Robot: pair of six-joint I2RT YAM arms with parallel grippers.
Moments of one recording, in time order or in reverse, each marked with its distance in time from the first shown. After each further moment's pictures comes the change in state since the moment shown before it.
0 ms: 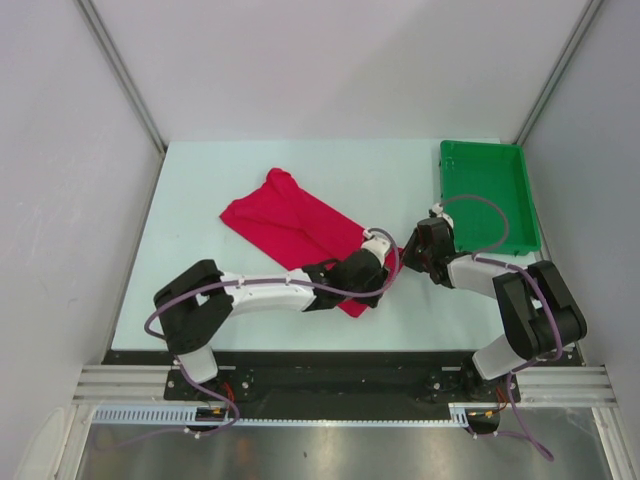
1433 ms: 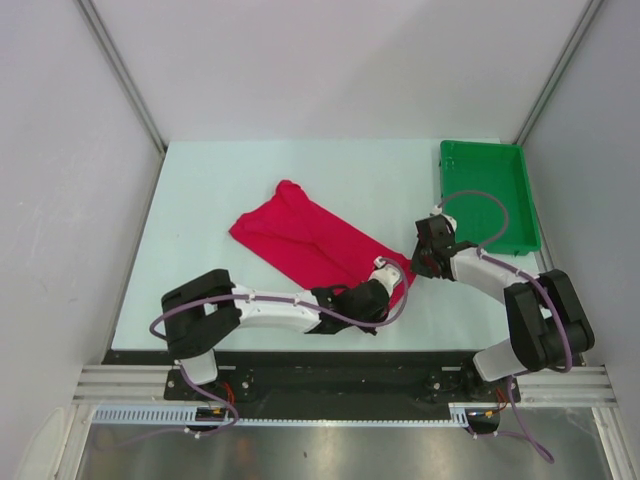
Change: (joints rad) left arm -0.159 0.024 -0.050 0.003 -0.011 -0.039; right arm 0.013 -0.066 0.100 -0.386 0.097 -0.078
